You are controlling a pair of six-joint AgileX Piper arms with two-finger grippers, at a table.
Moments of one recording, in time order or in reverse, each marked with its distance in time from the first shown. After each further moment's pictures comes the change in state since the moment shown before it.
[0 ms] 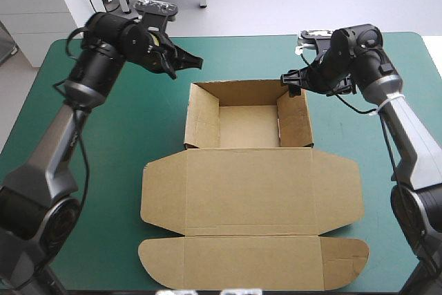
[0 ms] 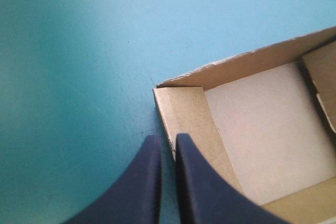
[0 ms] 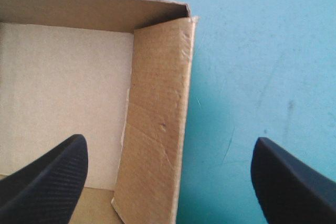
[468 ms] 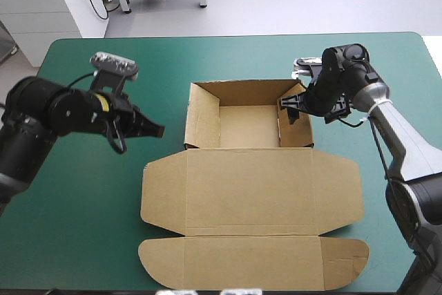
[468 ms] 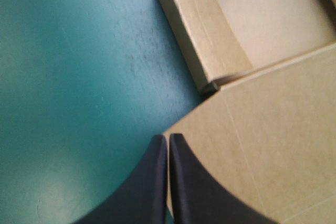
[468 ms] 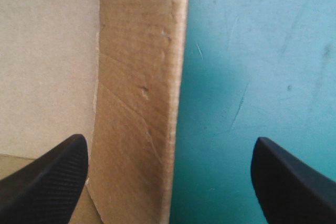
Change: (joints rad) left arm 0.000 -0.513 0.633 -0.028 -0.005 0.047; right arm 0.000 0.040 0.156 0.021 -0.001 0.000
